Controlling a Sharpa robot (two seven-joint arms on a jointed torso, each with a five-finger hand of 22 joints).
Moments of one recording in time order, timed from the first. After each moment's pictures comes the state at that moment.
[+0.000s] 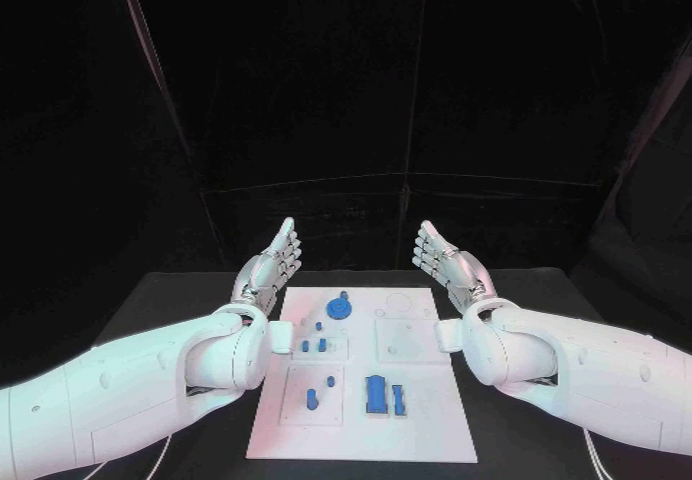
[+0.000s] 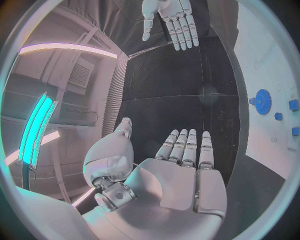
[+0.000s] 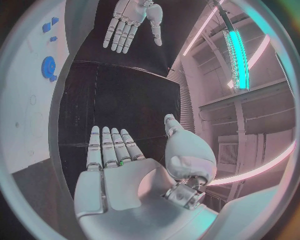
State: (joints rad) left arm 1.05 -0.78 0.00 1.55 0.05 -0.66 0.50; left_hand 0.45 0.00 0.02 0.00 0.01 0.31 0.02 0.00 0.00 0.32 0.02 0.01 0.00 0.31 0.01 0.02 0.00 0.06 0.24 0.09 0.00 0.07; right arm 1.05 -0.77 0.00 1.54 -0.06 -0.65 0.46; right_hand 0.51 0.00 0.11 0.00 0.01 0.33 0.02 0.00 0.00 0.37 0.01 0.01 0.00 0.39 0.00 0.01 0.01 0.06 0.32 0.01 0.13 0.11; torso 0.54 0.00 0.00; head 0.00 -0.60
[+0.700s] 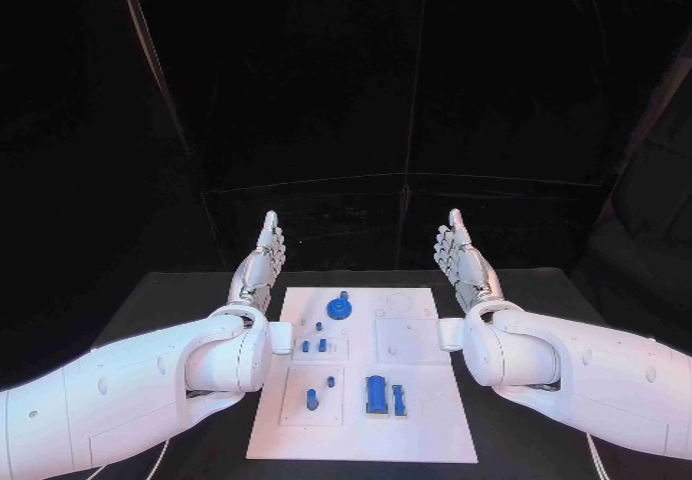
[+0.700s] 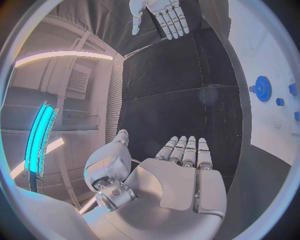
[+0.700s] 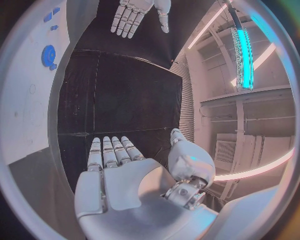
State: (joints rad) left arm 1.05 -0.78 0.00 1.57 0.02 -0.76 0.50; left_hand 0.19 0.00 0.01 0.00 0.00 0.13 0.00 0.00 0.00 0.13 0.00 0.00 0.00 0.13 0.00 0.01 0.00 0.02 0.11 0.00 0.00 0.00; right arm 1.05 -0.78 0.00 1.57 0.00 -0.76 0.50; right_hand 0.22 0.00 0.01 0.00 0.01 0.14 0.00 0.00 0.00 0.16 0.00 0.00 0.00 0.17 0.00 0.00 0.00 0.01 0.14 0.00 0.01 0.01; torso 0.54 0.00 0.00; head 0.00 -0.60
